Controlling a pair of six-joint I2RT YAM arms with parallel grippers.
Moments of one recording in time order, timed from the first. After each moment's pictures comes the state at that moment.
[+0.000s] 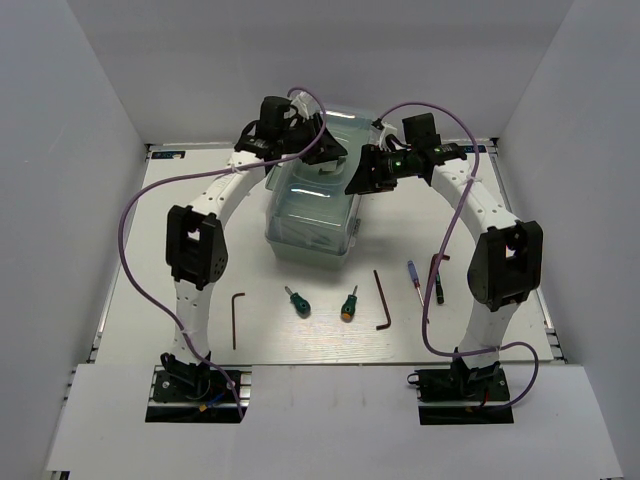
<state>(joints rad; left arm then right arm) -0.41 2.17 2.04 -0.31 0.62 -0.71 0.33 1.86 1.70 -0.63 -0.76 0.20</state>
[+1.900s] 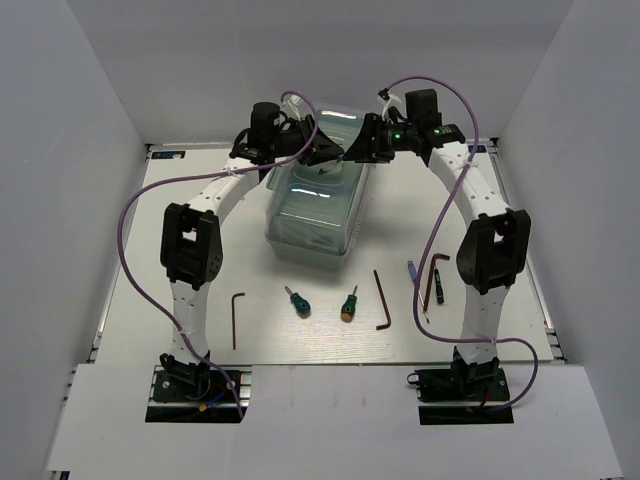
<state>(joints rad) -0.36 2.14 1.89 -0.04 0.77 -0.87 0.30 2.03 1.97 -0.57 -0.74 0.34</state>
